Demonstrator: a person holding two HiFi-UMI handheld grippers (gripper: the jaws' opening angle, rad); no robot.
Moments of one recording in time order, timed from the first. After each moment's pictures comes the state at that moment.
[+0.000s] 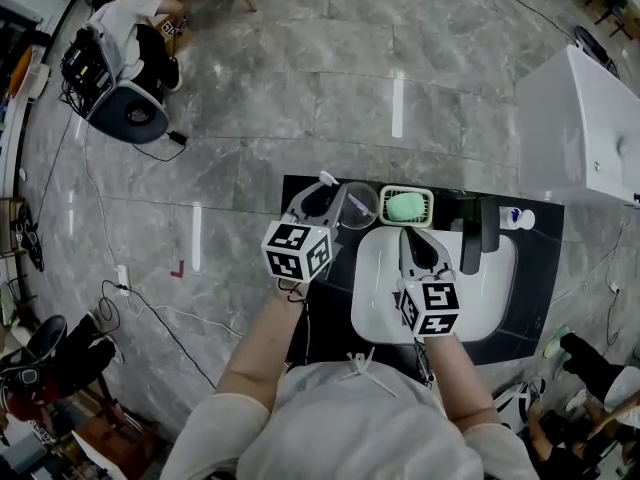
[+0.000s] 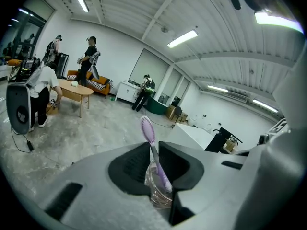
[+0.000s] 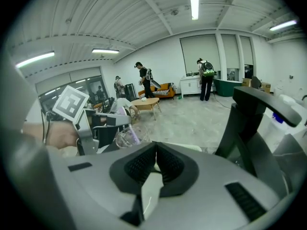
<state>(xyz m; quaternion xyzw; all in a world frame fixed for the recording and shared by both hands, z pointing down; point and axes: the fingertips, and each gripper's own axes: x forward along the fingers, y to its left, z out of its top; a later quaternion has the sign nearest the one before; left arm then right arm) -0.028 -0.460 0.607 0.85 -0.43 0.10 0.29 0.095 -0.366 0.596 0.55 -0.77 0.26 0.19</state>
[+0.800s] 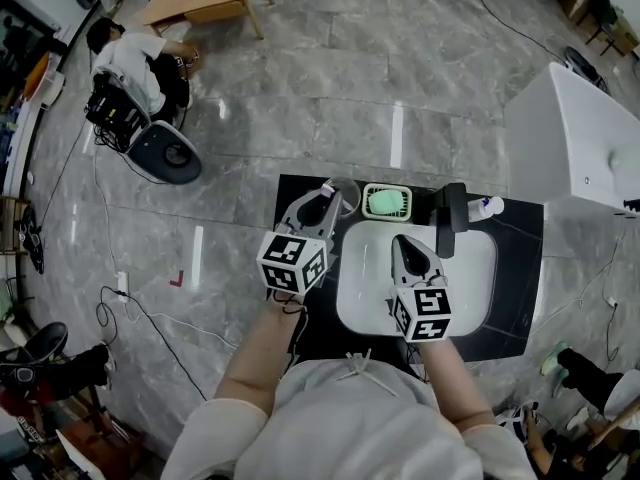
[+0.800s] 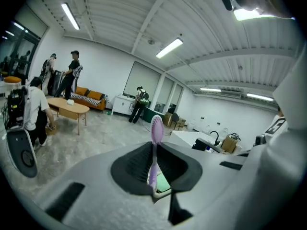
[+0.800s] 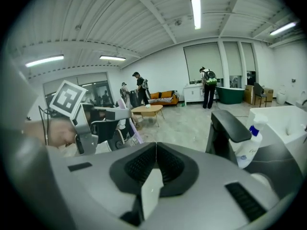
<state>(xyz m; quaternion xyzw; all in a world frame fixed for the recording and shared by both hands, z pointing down) -0.007 -0.419 0.527 0.87 -0.44 0.07 0.21 0.111 -0.326 0.549 0.55 -0.79 0.23 0.17</state>
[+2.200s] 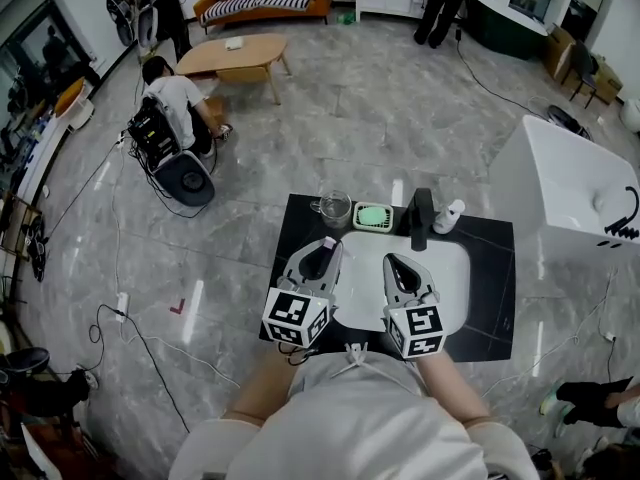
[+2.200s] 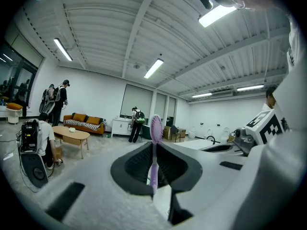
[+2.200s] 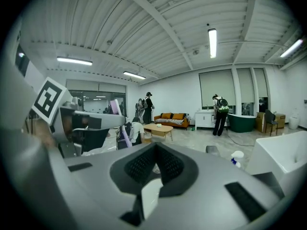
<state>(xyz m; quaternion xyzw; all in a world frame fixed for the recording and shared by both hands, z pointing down) 0.010 -0.266 0.412 0.88 -0.46 0.02 0.08 0.111 -0.243 0.444 0.51 -0.85 0.09 0.10</state>
